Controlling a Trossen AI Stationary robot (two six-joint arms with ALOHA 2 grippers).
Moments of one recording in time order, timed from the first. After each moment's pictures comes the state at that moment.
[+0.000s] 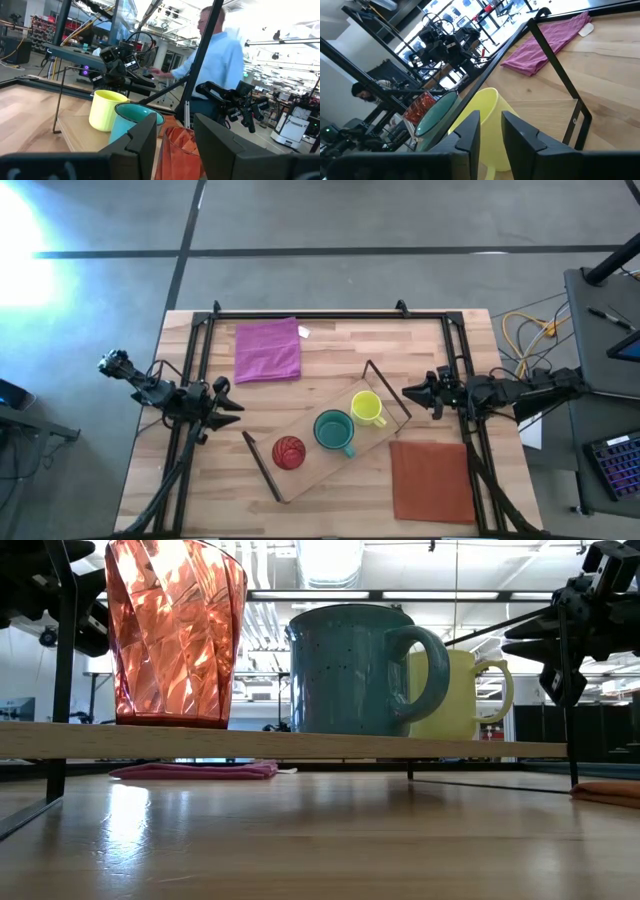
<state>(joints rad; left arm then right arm) -0.54 0.04 0.00 0.18 -0.37 -0.26 0.17 0.11 0.03 0.00 0.29 0.73</state>
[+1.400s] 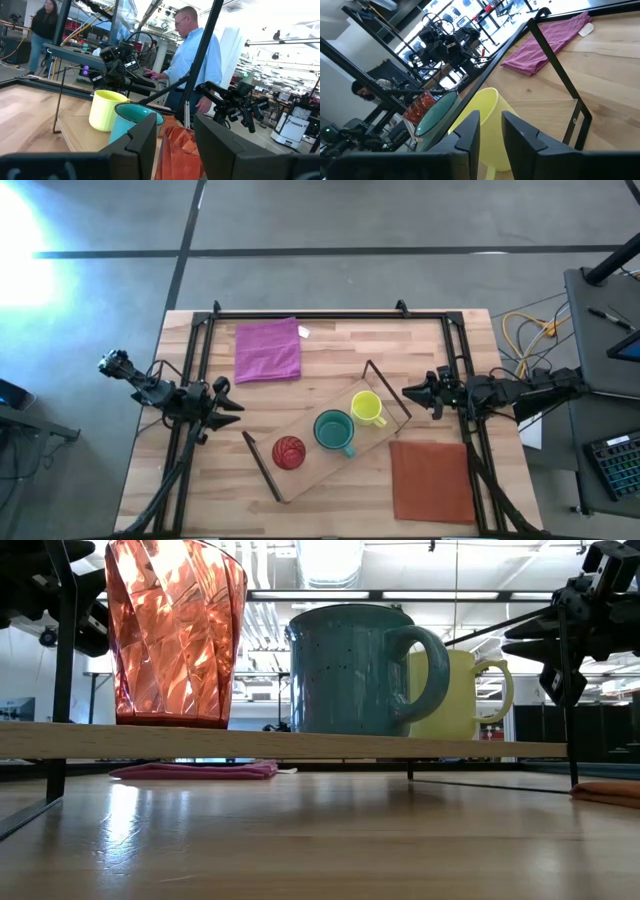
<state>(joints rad) -0.54 0.04 0.00 0.18 -0.37 -0.26 0.17 0.11 0.03 0.00 0.29 0.73</state>
